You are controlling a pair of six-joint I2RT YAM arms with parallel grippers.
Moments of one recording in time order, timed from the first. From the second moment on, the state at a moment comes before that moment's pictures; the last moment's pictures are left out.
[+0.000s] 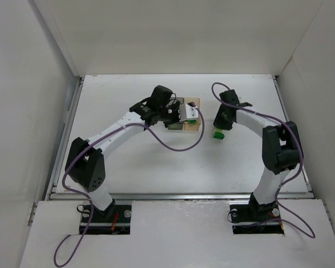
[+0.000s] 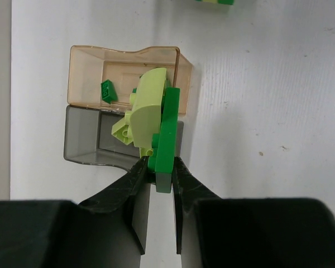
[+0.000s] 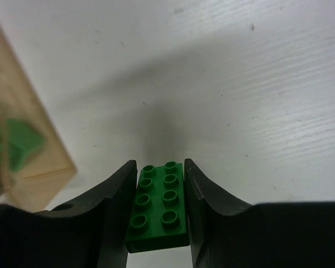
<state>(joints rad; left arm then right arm) -0.65 1.66 1.40 -0.46 0.38 0.82 0.25 1.78 1.26 -0.48 0.15 0.63</state>
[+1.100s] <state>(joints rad) -0.68 1.64 1.36 -0.41 0.28 0.92 0.35 1.70 1.44 -0.39 -0.64 0.44</state>
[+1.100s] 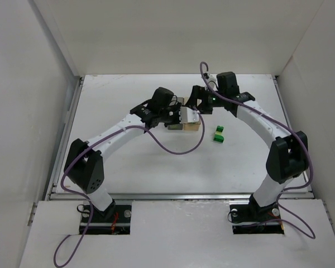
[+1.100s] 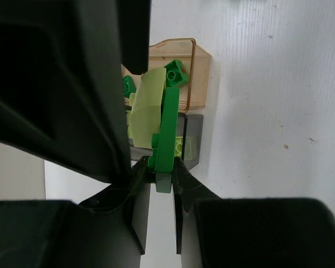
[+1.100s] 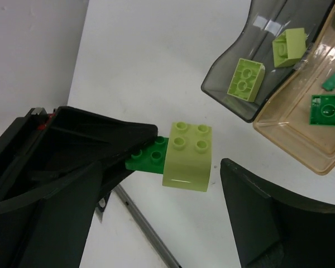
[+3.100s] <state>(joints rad) -0.62 1.60 1.28 -0.46 0.29 0.82 0.45 2.18 1.82 -0.43 -0.30 0.66</state>
